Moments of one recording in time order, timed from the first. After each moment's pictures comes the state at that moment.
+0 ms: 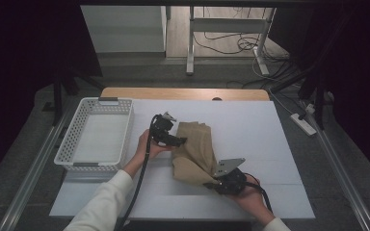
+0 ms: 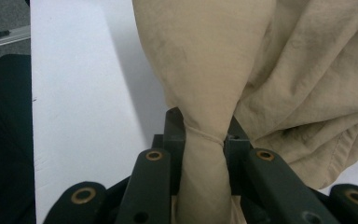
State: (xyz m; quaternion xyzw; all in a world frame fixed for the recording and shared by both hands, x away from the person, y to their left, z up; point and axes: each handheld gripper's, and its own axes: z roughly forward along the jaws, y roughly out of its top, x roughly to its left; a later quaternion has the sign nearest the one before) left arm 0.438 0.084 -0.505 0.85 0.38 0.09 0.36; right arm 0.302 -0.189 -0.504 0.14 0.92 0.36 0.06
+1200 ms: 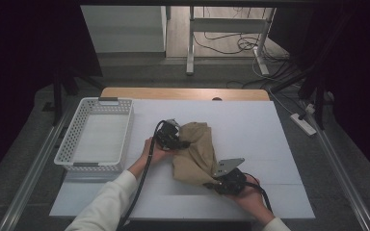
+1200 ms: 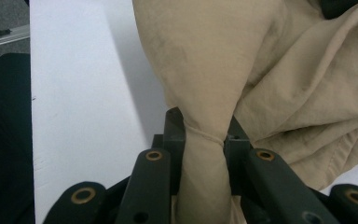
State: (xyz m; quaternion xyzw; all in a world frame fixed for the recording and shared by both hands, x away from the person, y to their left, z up) left arm 0.441 0.071 -0.529 0.87 0.33 0.00 0.37; right arm 0.303 -0.188 -0.505 0.14 0.92 0.36 0.06
